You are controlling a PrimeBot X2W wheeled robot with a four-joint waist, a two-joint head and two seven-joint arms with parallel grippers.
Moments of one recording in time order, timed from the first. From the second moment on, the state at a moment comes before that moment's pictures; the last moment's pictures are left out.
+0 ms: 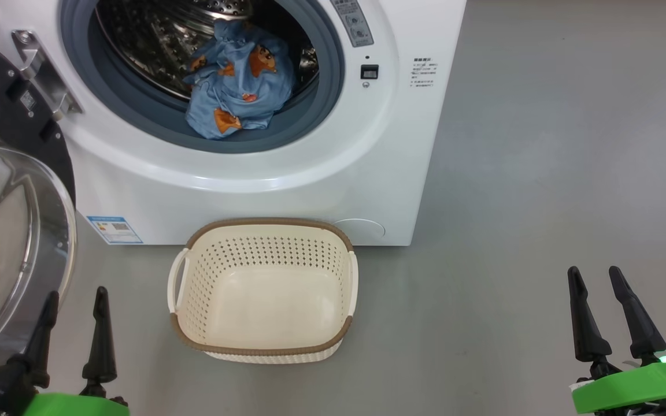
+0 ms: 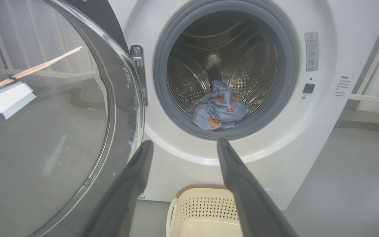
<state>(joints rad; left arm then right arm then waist) -0.10 0.17 0.07 0.26 -0.31 -0.13 -0.26 0.03 -0.16 0.00 0.11 0.43 0.13 -0.25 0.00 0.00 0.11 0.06</state>
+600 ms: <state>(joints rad) -0.05 0.12 0.08 0.24 -0.31 -0.13 -0.26 0.03 -0.17 0.04 0.13 0.43 0.13 -0.25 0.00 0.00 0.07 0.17</state>
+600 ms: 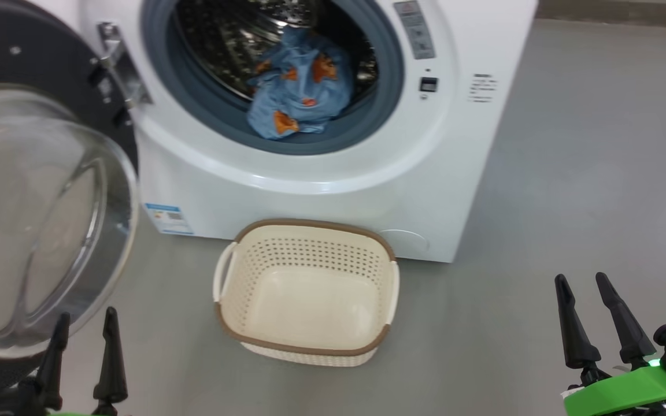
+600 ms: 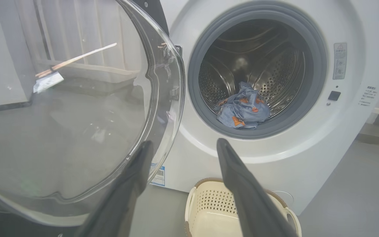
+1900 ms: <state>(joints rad) 0.07 0.04 0.24 0.16 -0.32 -0.13 -0.26 -0.09 -0.26 0.26 0.20 0.47 0.13 -0.25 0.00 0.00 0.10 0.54</state>
